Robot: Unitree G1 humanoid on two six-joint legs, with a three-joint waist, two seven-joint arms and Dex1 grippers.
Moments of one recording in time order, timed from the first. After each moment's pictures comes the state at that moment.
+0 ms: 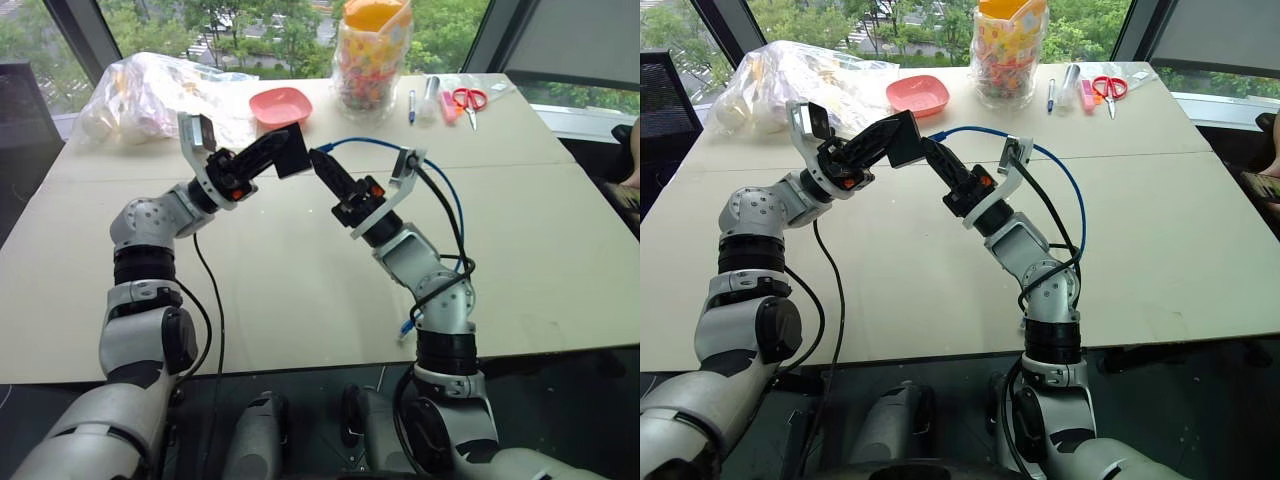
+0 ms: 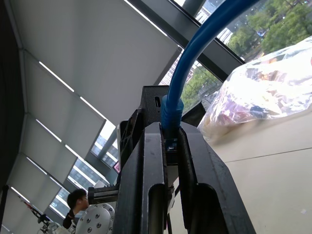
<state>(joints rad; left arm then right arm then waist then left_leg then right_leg) -0.97 0.34 0.38 0.65 -0.78 0.95 -1.17 -0.57 0.12 -0.15 -0.09 0.98 0.67 0.28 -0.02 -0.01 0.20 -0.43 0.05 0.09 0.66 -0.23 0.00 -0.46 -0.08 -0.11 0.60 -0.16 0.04</state>
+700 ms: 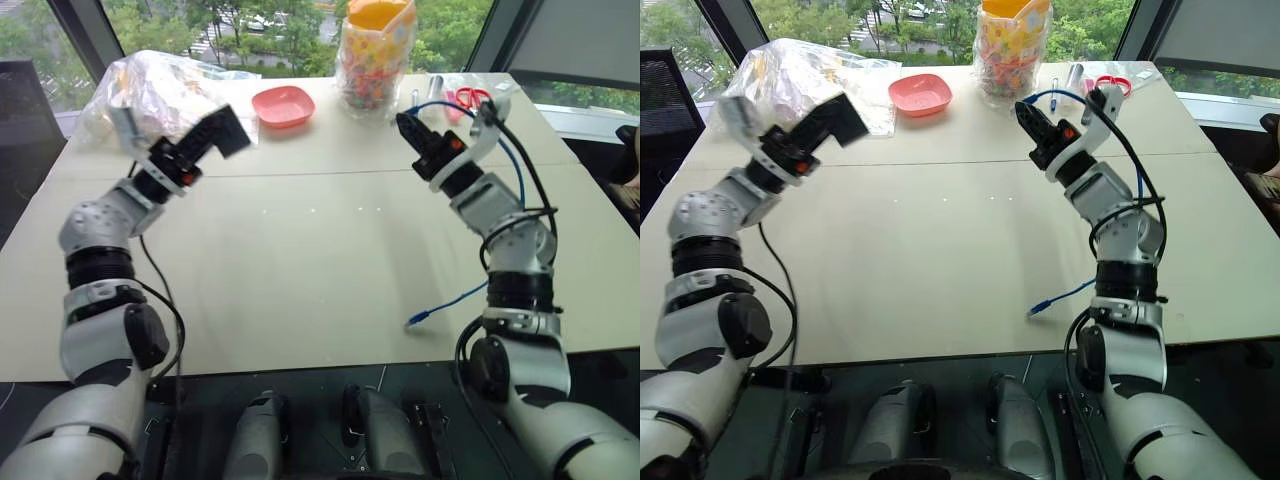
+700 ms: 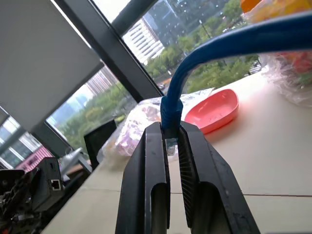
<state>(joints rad) -0.93 0.44 0.40 0.69 -0.66 0.66 -0.98 -0.93 -0.37 -0.25 0.44 0.76 0.56 0.45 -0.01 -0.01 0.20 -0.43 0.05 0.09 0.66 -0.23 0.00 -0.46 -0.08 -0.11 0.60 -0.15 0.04</state>
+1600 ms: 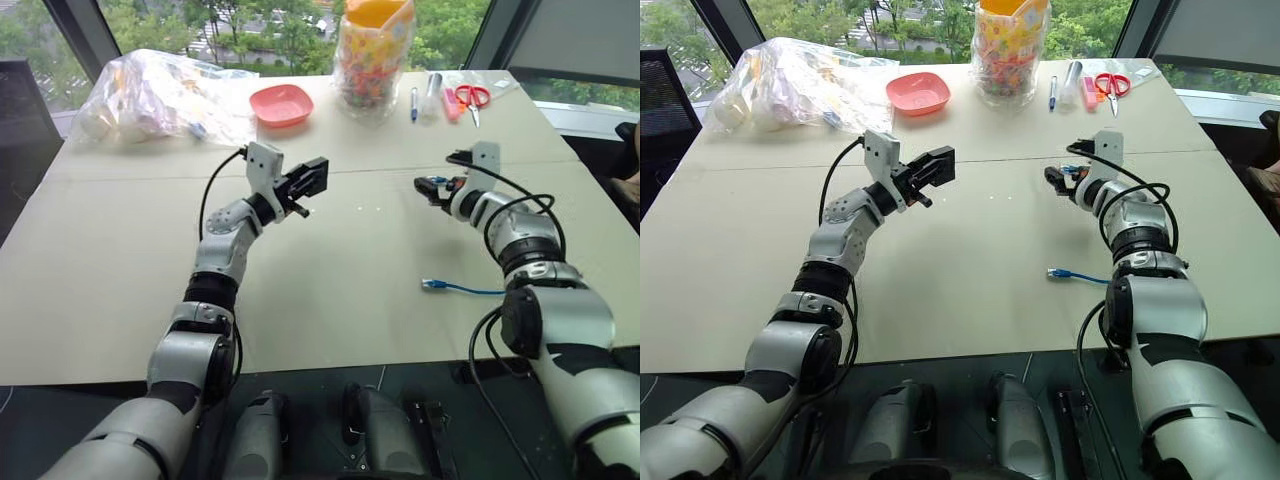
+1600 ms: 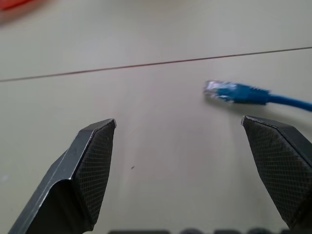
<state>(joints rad) -0.92 0.12 0.09 0.83 -0.24 -0.07 -0.69 -0.97 -0.45 -0.14 0.97 0.25 0.38 0.48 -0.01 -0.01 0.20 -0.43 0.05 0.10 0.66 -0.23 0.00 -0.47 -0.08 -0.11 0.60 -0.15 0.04</state>
